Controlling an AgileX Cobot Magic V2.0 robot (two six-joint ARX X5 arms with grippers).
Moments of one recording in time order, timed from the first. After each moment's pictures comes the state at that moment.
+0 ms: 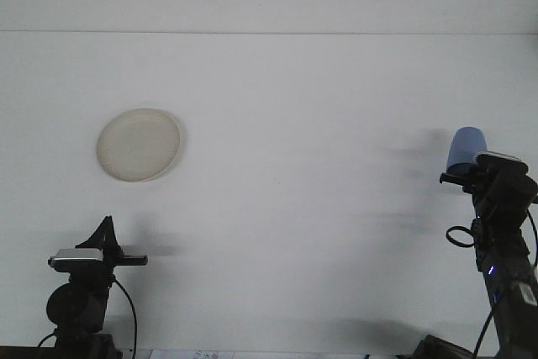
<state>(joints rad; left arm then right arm) -0.03 0.00 0.03 0.02 -0.11 0.09 -0.36 1.23 0.68 0.13 -0.02 -0.04</state>
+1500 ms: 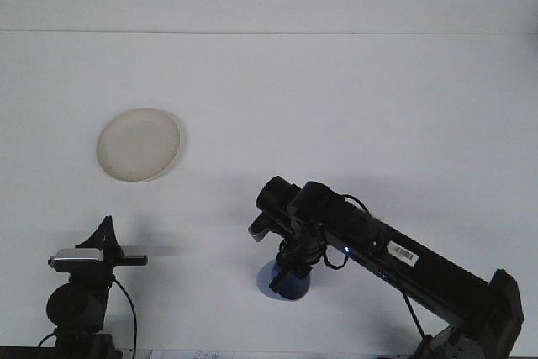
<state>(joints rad) -0.03 0.00 0.03 0.02 -0.11 0.09 0.88 1.66 1.43 -1.34 -0.16 0.03</state>
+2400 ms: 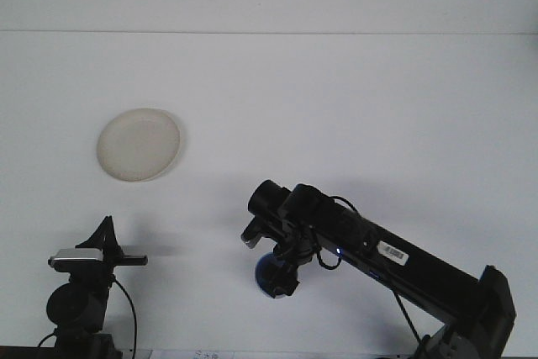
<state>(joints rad) -0.03 0.00 0.03 0.02 -0.11 0.09 0.91 1.68 1.46 -1.33 -0.16 -0.03</state>
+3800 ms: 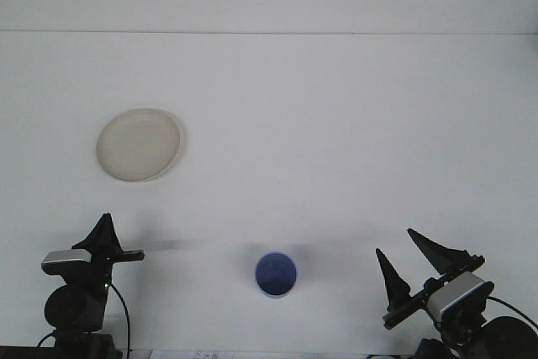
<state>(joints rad) -0.03 0.00 0.03 0.07 -0.11 -0.15 0.95 0.18 0.66 -0.59 0.39 0.08</state>
